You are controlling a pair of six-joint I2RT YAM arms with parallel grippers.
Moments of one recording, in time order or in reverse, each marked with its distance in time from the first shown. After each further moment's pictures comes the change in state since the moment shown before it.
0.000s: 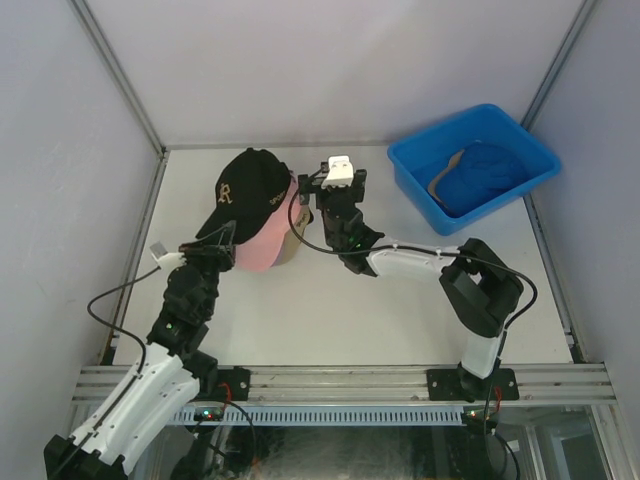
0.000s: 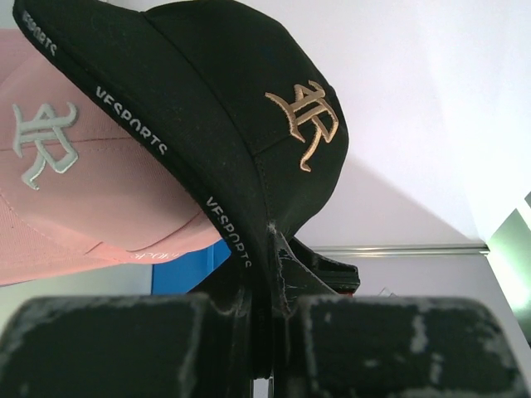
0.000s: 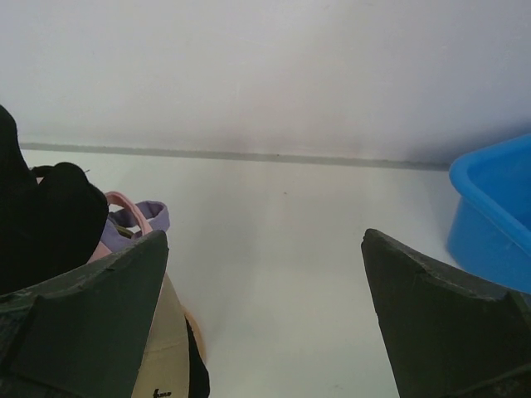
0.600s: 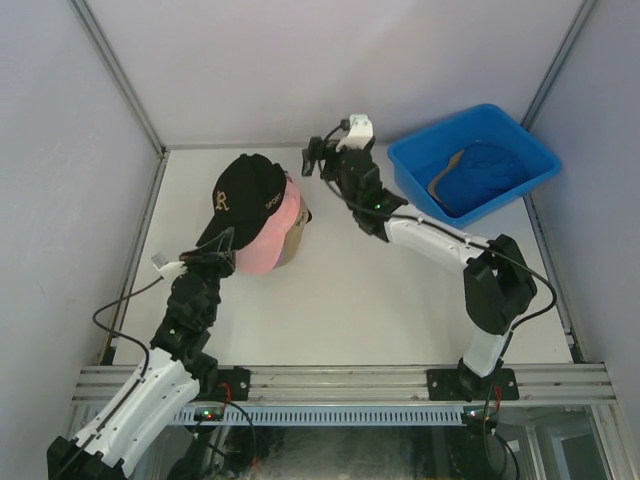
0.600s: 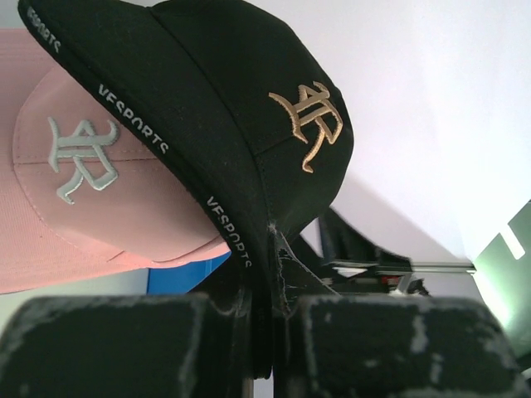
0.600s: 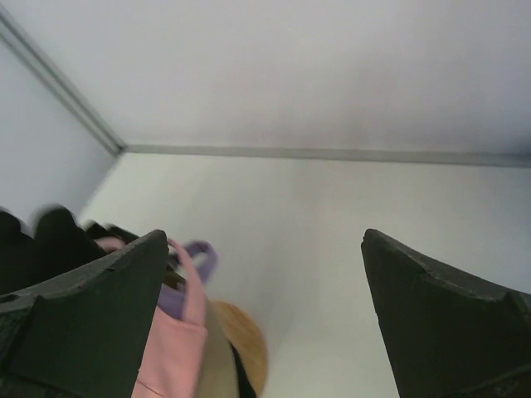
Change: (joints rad) left arm -0.009 -0.037 -0.074 0.017 -0.052 -0.062; right arm -0.132 -0.046 0.162 -0.326 -0.294 0.279
